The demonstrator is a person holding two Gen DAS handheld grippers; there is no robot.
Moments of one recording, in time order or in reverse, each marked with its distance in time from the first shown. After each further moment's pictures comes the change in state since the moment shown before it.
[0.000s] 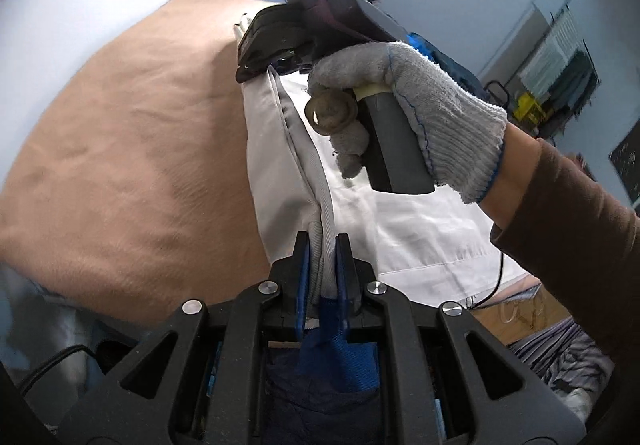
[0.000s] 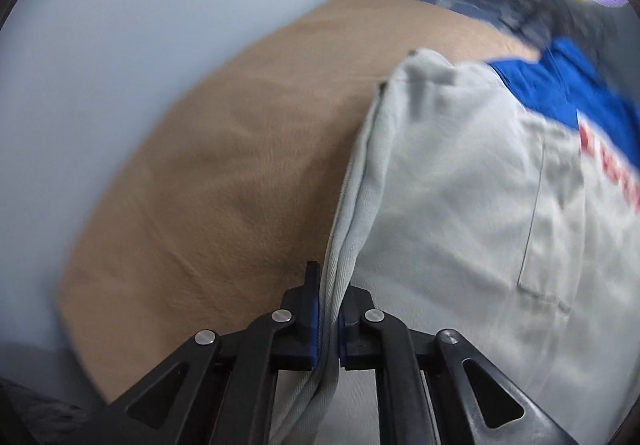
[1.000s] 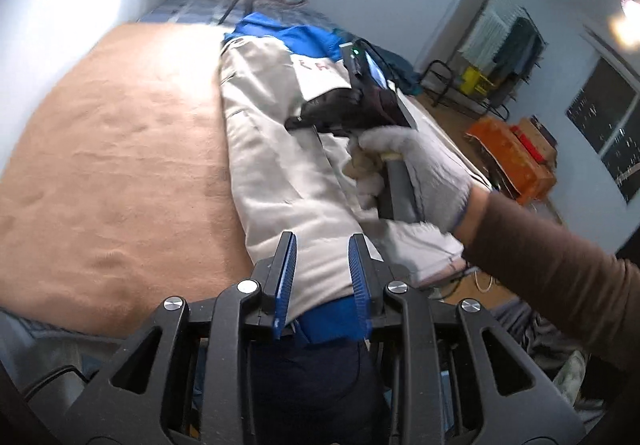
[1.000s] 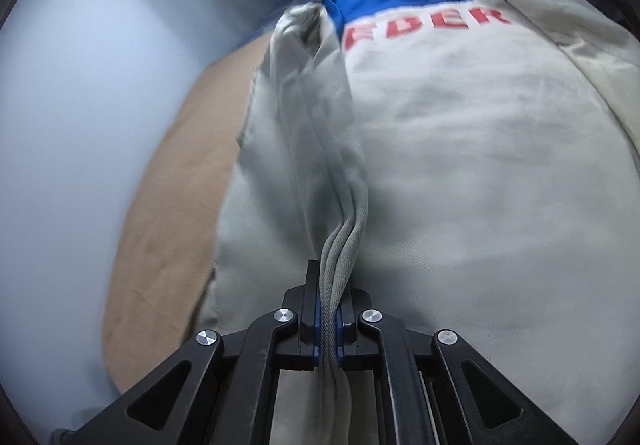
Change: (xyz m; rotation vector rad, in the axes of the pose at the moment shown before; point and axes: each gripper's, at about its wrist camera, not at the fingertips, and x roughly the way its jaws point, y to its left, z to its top) left arm -0.021 -0.024 0.013 0.135 -0.004 -0.159; right arm -0.063 -0.188 -0.107 0.464 -0.147 0.057
